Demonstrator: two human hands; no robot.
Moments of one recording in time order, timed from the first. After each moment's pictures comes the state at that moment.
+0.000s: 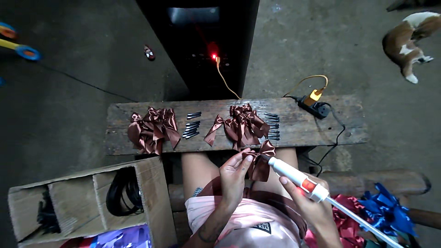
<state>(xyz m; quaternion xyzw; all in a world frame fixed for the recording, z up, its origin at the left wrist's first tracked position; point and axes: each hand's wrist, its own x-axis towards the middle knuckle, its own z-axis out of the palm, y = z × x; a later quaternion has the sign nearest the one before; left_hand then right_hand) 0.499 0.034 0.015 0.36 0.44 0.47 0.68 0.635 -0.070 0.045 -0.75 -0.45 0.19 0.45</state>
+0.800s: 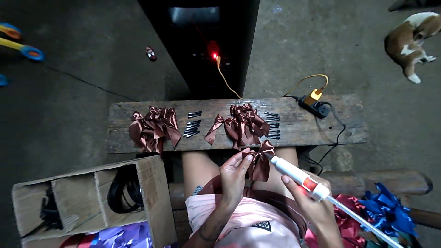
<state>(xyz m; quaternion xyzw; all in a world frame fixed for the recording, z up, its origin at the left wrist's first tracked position) 0.499 0.030 0.012 0.35 0.45 0.47 0.68 0.639 -0.074 0.043 -0.74 -0.46 0.18 0.45</state>
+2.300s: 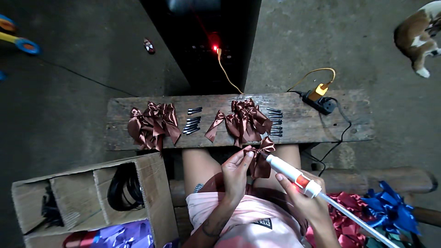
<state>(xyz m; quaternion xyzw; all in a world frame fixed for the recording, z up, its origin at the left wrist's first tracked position) 0.503 0.032 0.000 0.36 0.47 0.46 0.66 0.633 -0.068 0.032 -0.76 -0.46 0.19 0.42</state>
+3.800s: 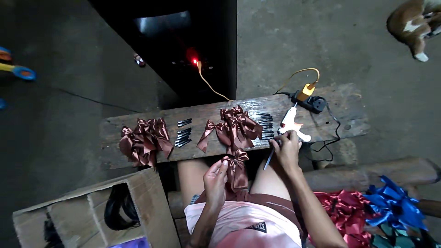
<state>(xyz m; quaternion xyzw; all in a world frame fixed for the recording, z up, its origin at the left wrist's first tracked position) 0.482 0.051 -0.016 0.31 0.54 0.41 0.66 0.721 0.015 -0.100 -0.85 -0.45 0.10 0.27</state>
